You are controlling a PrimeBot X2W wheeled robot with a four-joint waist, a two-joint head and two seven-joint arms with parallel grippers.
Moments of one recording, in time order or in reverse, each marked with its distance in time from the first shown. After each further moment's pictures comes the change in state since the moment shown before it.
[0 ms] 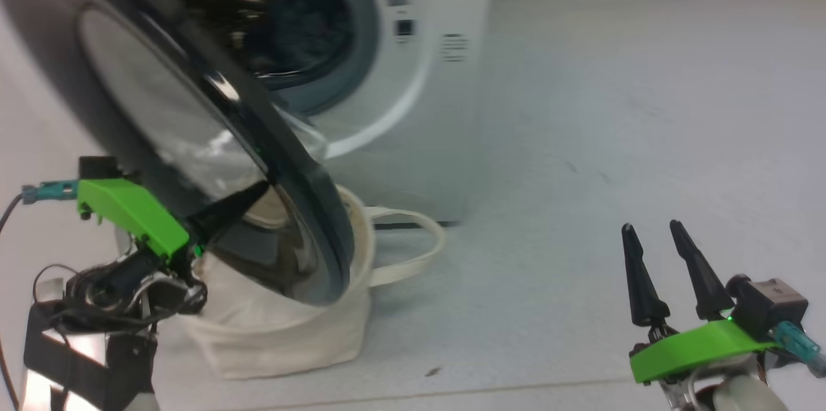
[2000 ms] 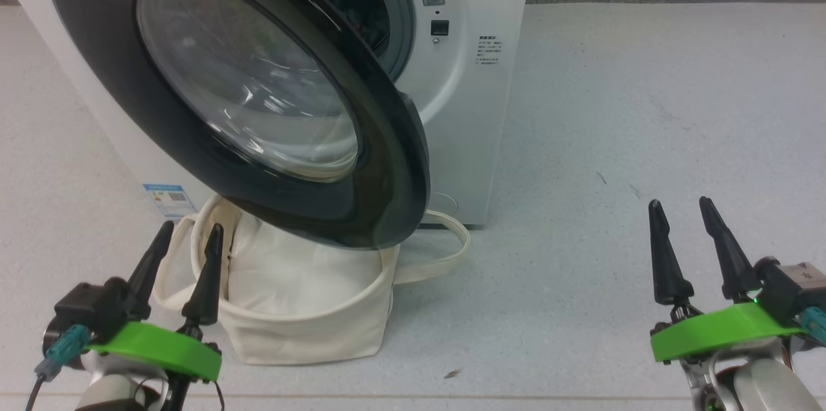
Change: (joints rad) left arm 0.271 0.195 -0.319 0.033 0.752 -0.167 -1.224; right arm -0.024 -0.011 -0.060 -0.018 -0.032 0.000 0.000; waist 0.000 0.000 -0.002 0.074
